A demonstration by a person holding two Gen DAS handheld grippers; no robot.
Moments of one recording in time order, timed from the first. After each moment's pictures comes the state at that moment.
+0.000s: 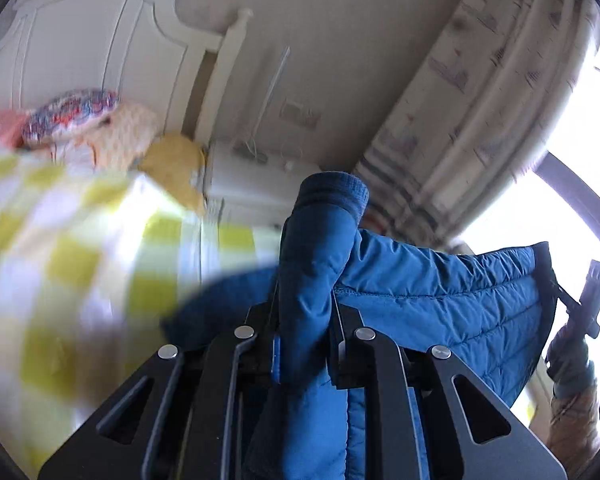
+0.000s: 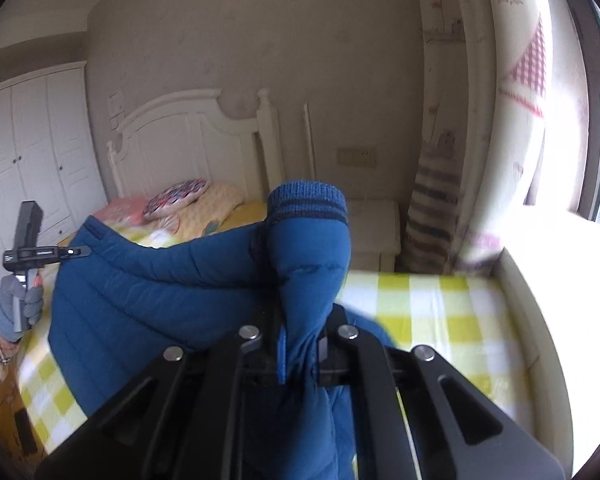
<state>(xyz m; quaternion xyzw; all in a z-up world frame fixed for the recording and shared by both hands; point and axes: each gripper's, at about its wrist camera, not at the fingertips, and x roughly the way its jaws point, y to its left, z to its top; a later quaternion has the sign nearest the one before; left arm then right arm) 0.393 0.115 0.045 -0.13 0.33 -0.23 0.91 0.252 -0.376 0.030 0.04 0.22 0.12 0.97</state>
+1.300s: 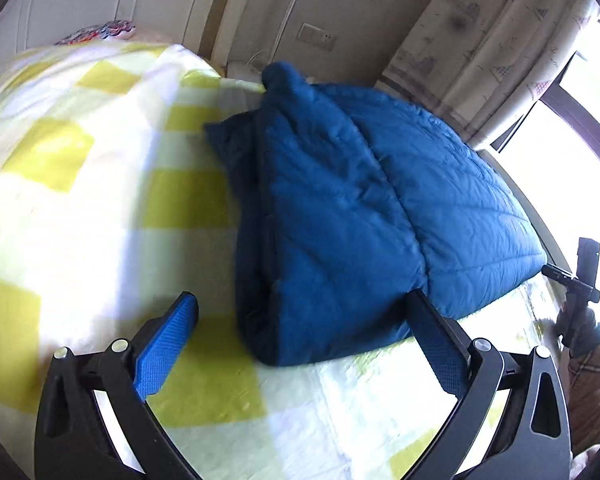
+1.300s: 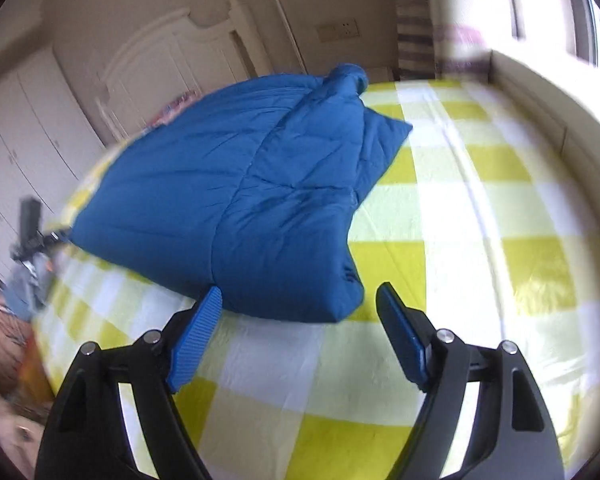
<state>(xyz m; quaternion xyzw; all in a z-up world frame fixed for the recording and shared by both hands) 0.308 0.156 -0.093 -0.09 0.41 -0.23 0.88 0.200 -0.399 -0.128 0.09 0.39 0.14 0.91</state>
